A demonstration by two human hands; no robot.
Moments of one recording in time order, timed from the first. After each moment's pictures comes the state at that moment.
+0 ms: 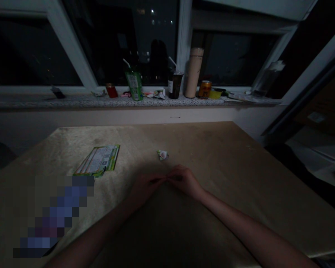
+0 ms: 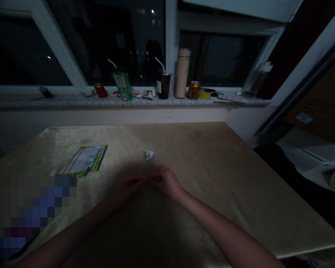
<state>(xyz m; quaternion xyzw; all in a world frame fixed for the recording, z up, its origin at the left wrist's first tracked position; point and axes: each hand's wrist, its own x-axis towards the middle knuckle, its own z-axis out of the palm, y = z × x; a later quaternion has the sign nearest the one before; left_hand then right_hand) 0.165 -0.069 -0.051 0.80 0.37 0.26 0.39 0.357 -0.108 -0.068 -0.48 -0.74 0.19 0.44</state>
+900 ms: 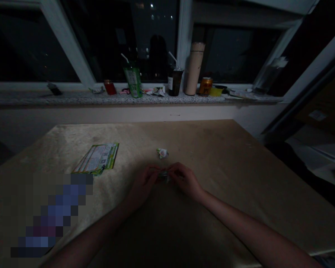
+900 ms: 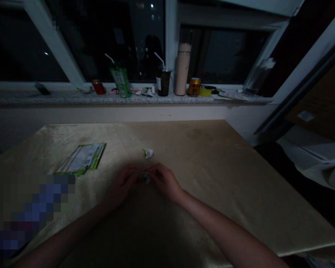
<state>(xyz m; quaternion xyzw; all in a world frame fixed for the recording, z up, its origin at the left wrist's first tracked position) 0.167 -0.076 -0.051 0.73 0.39 0.34 0.44 0.350 -0.118 -0.066 -0.46 -0.66 0.28 0.52</state>
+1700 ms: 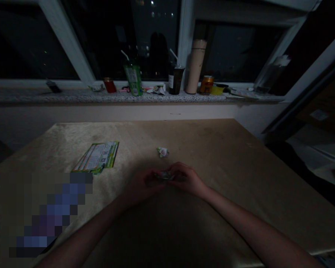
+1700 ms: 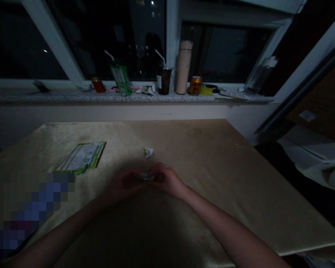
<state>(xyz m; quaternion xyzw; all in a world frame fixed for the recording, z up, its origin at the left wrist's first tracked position) 0.156 -0.070 -0.051 0.74 0.35 0.28 0.50 0.365 -0.117 -0.062 -0.41 -0.72 0.29 0.48</state>
